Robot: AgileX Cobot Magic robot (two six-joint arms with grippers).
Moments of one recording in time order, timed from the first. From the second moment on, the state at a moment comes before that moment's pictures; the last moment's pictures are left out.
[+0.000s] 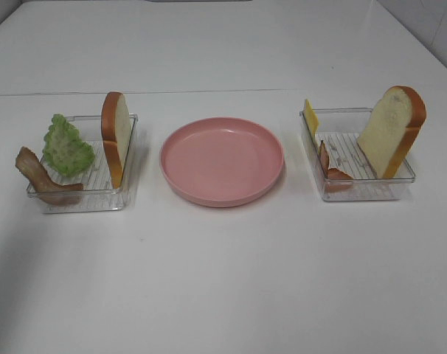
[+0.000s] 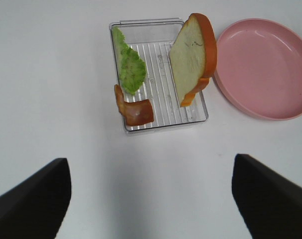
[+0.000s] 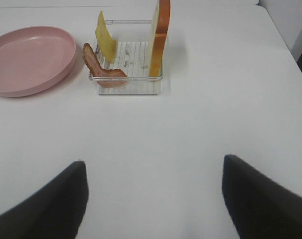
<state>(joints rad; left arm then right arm) 0.05 1.12 -1.01 -0.33 0.85 0.18 0.00 -0.01 -0.50 0.09 1.07 -0.06</state>
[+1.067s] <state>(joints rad) -0.36 1.97 -1.74 0.03 1.07 -0.28 0.00 -0.01 -0.50 0.09 1.07 -0.06</state>
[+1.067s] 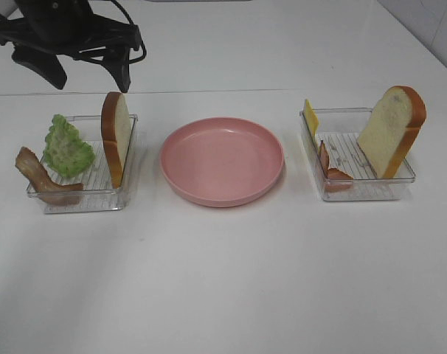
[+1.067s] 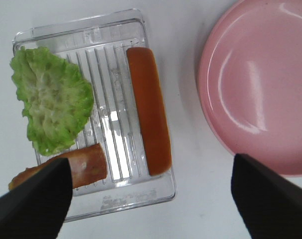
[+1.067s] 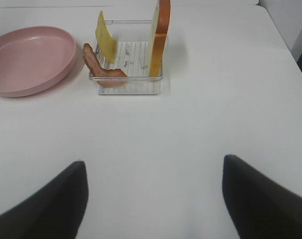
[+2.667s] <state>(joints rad) -0.36 2.15 -1.78 0.06 0.94 -0.33 0.00 -0.01 -0.50 0.09 1.07 -0.06</state>
